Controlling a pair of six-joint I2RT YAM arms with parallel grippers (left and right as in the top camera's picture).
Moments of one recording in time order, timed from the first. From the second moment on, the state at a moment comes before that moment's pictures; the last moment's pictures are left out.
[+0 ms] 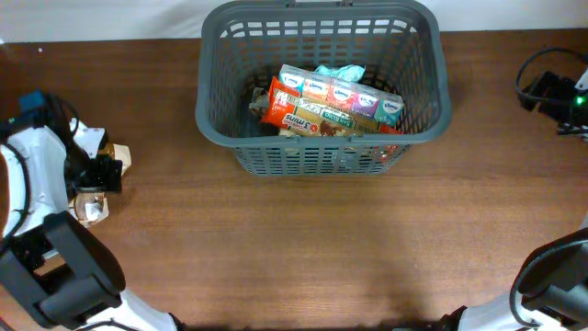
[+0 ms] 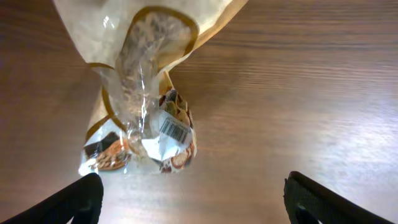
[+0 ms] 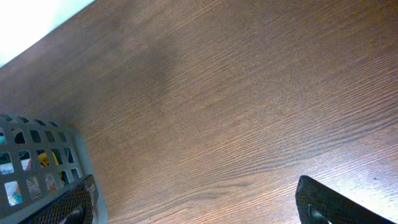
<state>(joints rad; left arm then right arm) 0.47 1.86 1.54 -1.19 -0.11 0.44 -0.52 1.79 1.77 -1.02 -0.25 0.05</state>
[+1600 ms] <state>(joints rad) 0.49 2.01 1.93 -1.13 0.06 0.45 -0.52 1.79 1.77 -1.01 -0.25 0.05</state>
